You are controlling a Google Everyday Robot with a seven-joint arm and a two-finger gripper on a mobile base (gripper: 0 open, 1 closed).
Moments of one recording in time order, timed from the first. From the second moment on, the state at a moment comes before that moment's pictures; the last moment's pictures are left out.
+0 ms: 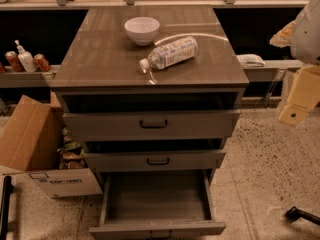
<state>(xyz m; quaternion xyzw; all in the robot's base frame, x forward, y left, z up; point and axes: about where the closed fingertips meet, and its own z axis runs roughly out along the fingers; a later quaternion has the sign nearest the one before) 0.438 -0.217 0.977 -0.60 0.78 -0.03 0.16</state>
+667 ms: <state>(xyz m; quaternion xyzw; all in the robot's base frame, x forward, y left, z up) 0.436 -0.214 0.965 -0.60 0.79 -0.02 0.14</state>
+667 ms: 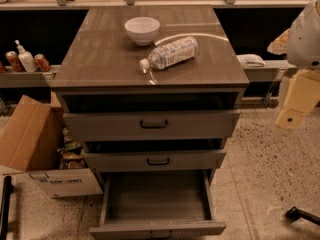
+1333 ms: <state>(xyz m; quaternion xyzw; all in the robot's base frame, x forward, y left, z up) 0.416 -0.182 0.816 -0.54 0.82 0.13 0.14</state>
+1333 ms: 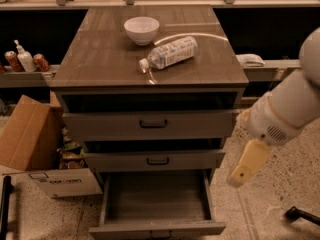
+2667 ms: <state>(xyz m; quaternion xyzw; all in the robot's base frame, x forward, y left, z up) 0.362 -0.143 0.656 -0.47 0.84 0.24 0.08</state>
